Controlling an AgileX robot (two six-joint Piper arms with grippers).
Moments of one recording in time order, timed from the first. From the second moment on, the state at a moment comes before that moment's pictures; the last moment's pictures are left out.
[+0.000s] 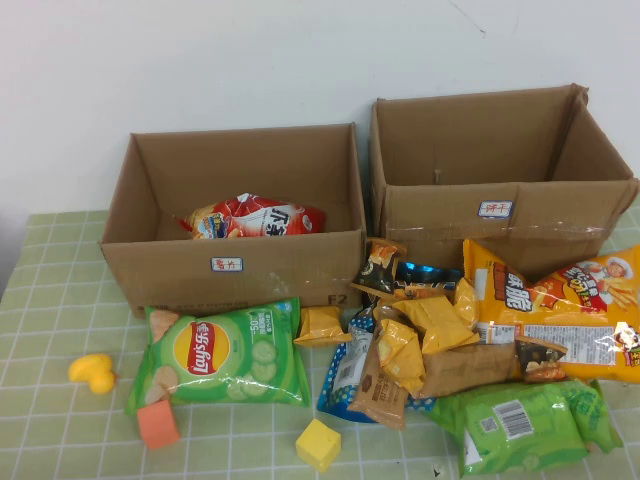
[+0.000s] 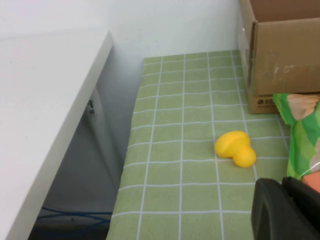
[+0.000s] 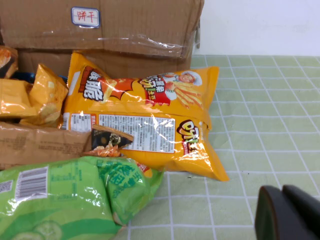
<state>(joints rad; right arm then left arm) -0.01 -0.01 0.02 0.00 0.42 -0.04 0.17 -0.01 0.02 -0.03 0.36 0.06</state>
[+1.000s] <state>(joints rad) -0.01 -0.01 0.02 0.00 0.42 -0.04 0.05 -0.01 0.02 -0.03 0.36 0.05</state>
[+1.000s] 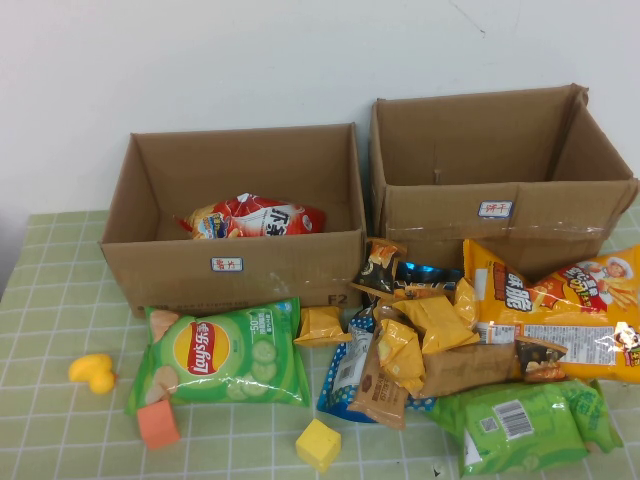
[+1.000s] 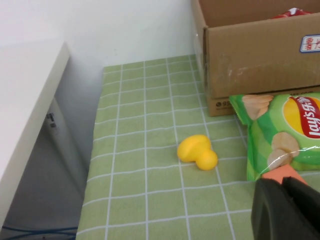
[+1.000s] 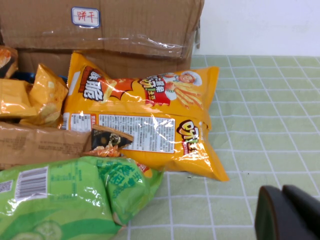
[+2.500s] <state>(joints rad) -0.01 -0.01 0.03 0.92 0.38 -0.08 0.05 -0.01 0.02 -0.03 0.36 0.06</state>
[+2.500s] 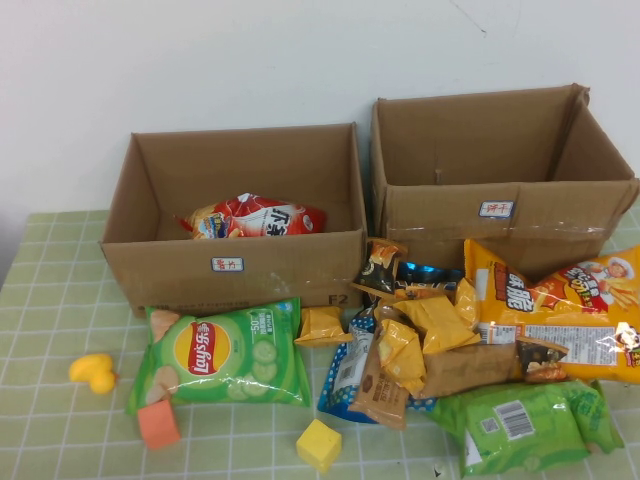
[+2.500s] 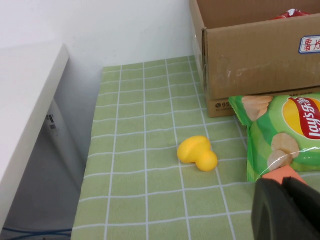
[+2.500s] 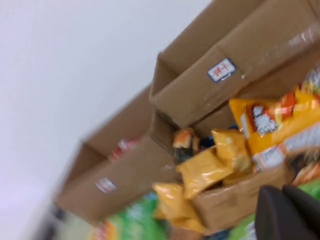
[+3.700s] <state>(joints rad) 0.16 1.34 -1.06 0.31 1.08 -0.52 0.05 -0.01 0.02 -0.03 0.36 0.05</state>
